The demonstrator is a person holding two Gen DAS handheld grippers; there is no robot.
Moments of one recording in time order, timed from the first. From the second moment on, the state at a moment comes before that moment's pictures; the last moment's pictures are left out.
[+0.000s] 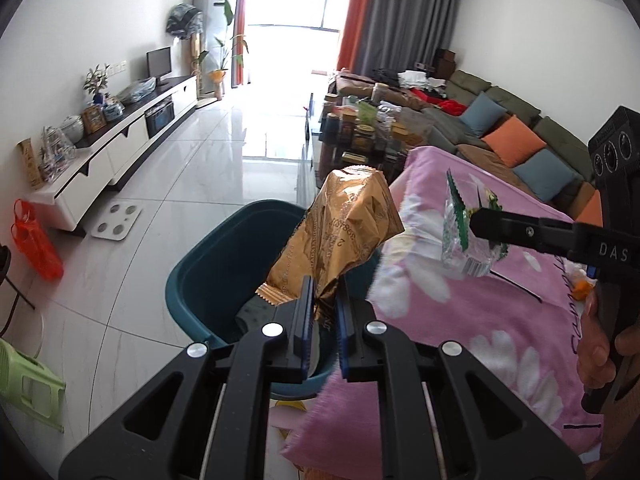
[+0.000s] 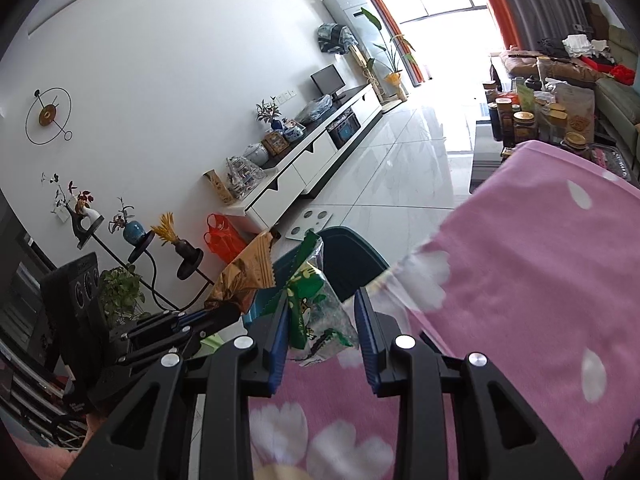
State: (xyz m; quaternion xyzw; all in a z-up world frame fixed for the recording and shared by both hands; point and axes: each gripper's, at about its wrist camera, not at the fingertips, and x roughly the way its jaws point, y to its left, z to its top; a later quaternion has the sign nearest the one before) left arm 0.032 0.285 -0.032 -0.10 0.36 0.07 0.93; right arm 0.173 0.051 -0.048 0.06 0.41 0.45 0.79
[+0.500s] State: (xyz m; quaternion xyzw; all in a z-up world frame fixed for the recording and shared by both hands) left arm 0.059 0.316 -0.075 -0.12 0.41 0.11 0.90; right arm 0.212 0.130 -0.093 0.05 0.48 0.42 0.77
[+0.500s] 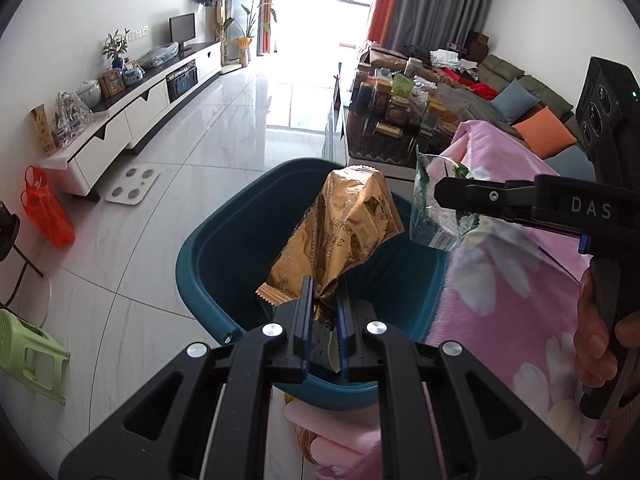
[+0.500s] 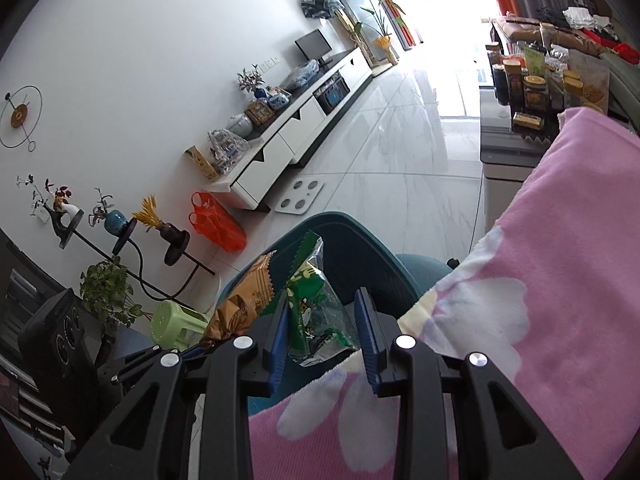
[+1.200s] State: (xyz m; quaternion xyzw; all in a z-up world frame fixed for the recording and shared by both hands) left arm 0.066 0.332 -0.100 -0.19 0.42 0.11 0.88; right arm 0.214 0.134 -0.088 0.03 0.47 0.41 0.78
